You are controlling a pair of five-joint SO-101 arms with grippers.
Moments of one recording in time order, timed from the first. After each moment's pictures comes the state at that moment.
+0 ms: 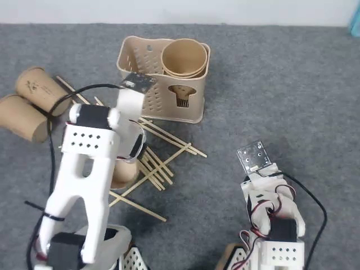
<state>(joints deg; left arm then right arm) 2.2 -21.2 22.6 96.5 -9.3 -0.9 -103.1 93.8 63.9 27.5</state>
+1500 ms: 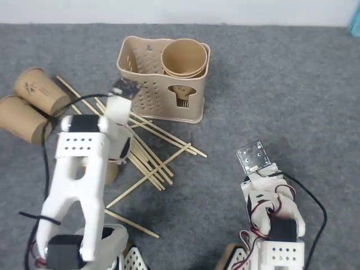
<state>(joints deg) -5.9 -21.8 33.7 82.8 -15.0 -0.9 -103.1 93.8 63.9 27.8</state>
